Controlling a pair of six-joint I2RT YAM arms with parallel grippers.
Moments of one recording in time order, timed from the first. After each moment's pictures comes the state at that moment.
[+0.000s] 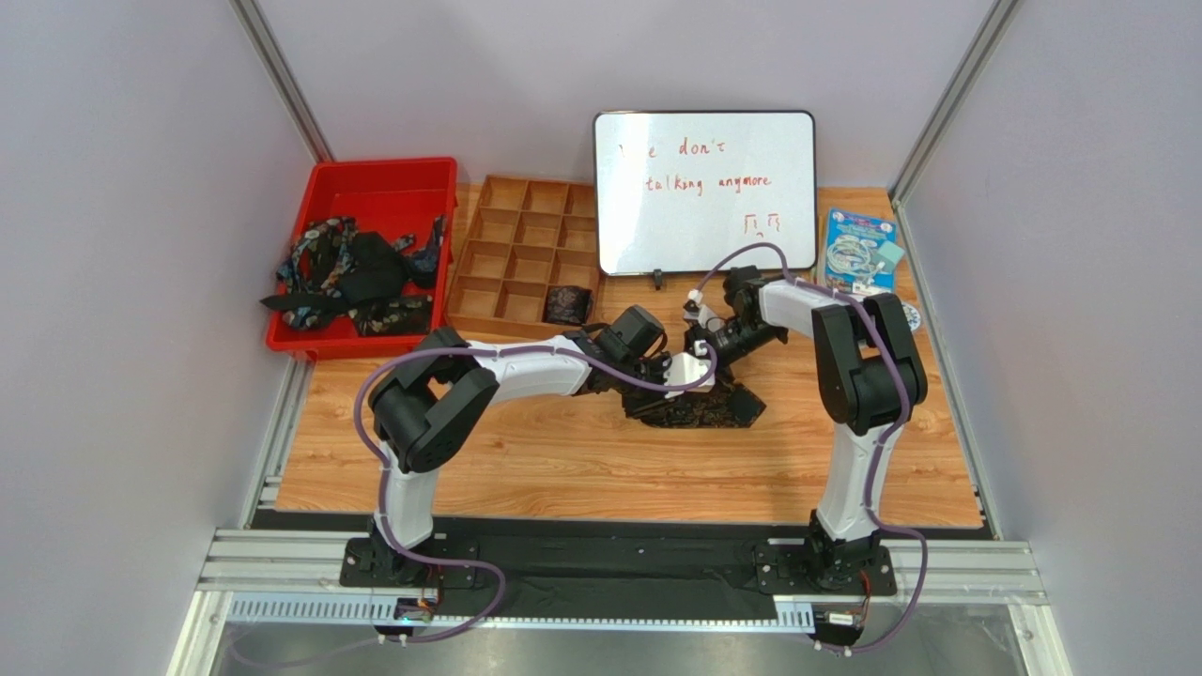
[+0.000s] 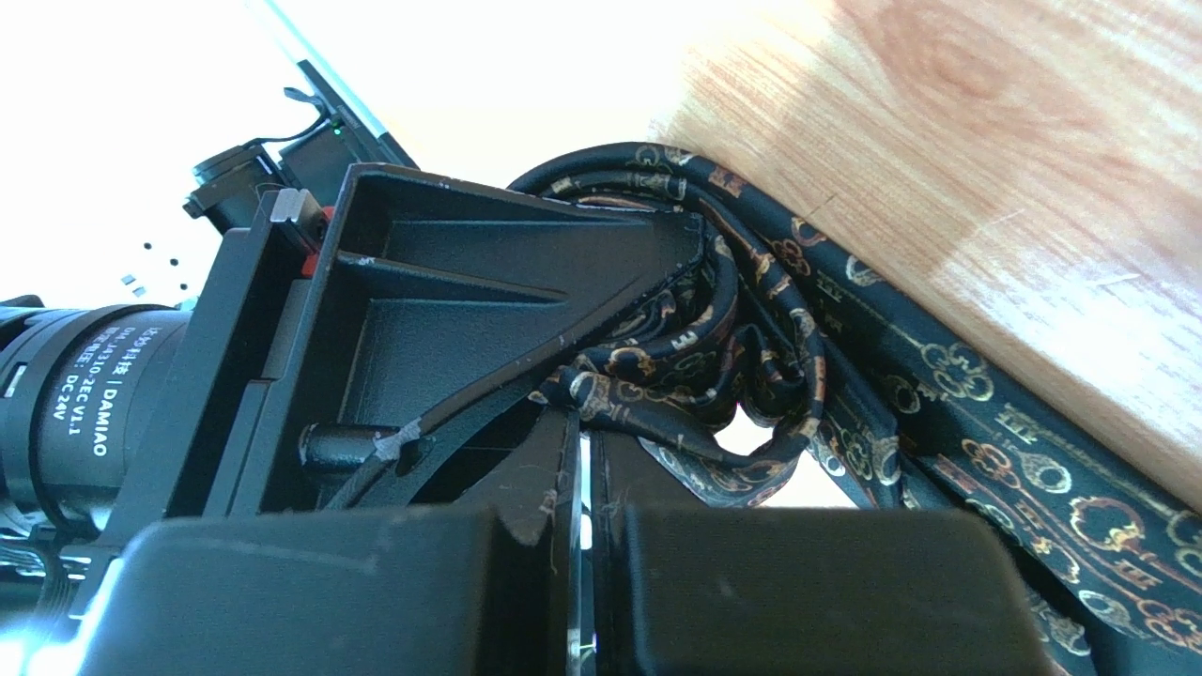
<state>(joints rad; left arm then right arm) -0.89 1.95 1.22 -0.19 0.42 0.55 0.25 1.99 1.23 -0.85 -0.93 0.14</state>
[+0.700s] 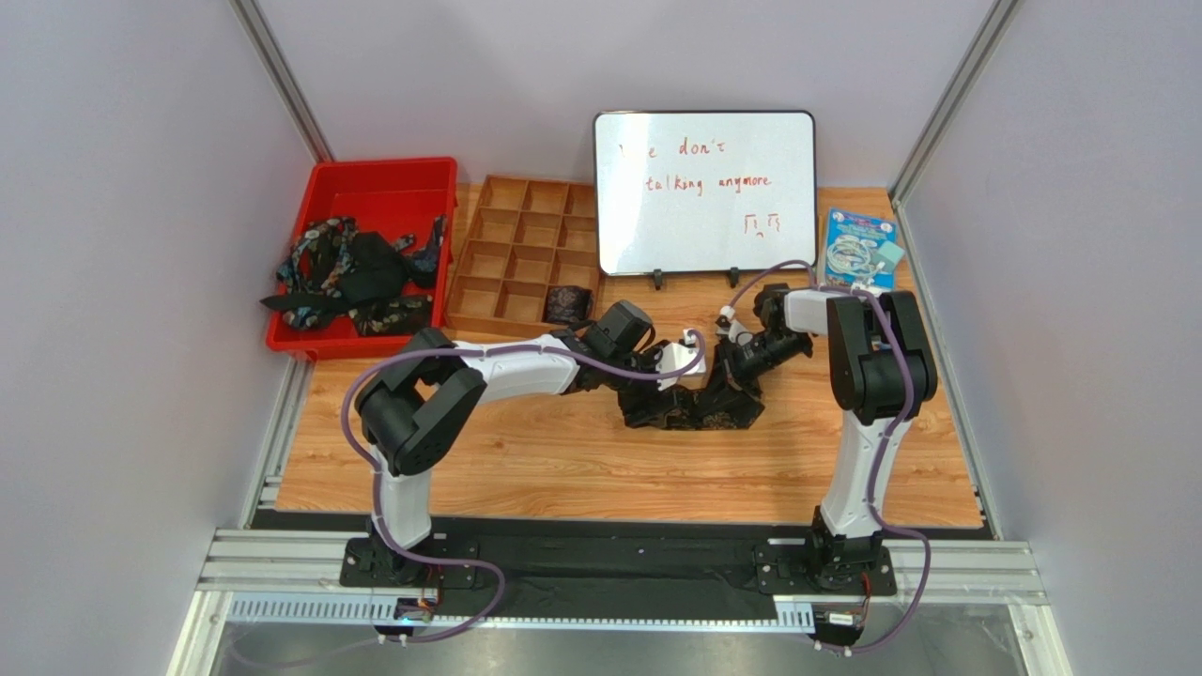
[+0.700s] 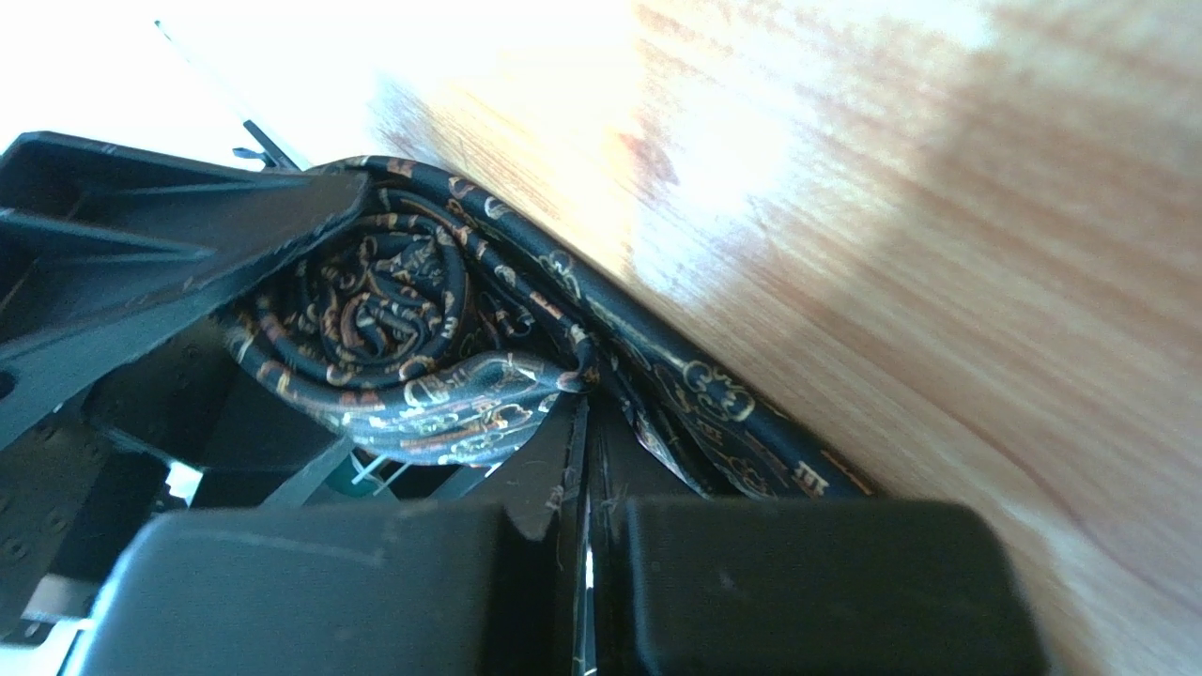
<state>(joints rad) -0.86 1.91 1.16 -0.14 0.49 0.46 0.11 2.03 1.15 -0.83 -0.84 0.10</state>
